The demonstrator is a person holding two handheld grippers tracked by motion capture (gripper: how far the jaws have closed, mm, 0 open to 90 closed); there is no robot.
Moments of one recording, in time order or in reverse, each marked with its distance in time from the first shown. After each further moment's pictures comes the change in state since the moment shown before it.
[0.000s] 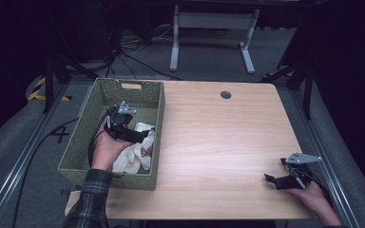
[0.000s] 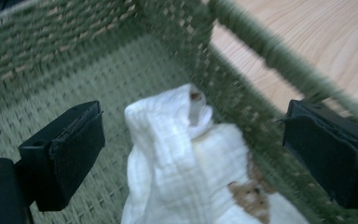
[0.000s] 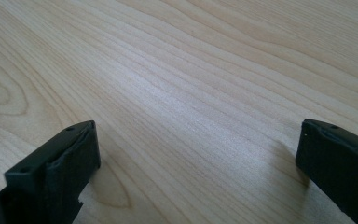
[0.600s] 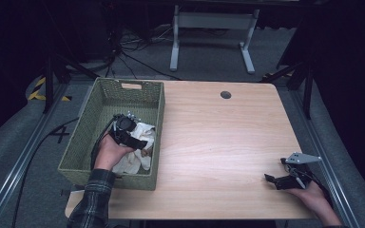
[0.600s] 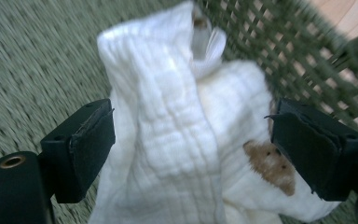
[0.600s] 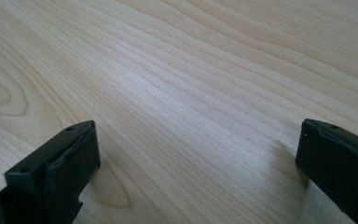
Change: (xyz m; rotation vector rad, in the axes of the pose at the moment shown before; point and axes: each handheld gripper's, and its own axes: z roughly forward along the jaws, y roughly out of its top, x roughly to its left) left arm 0.003 -0.016 0.037 0.268 -0.041 -0.029; right arm 0.000 0.000 0.000 0.000 0.000 0.000
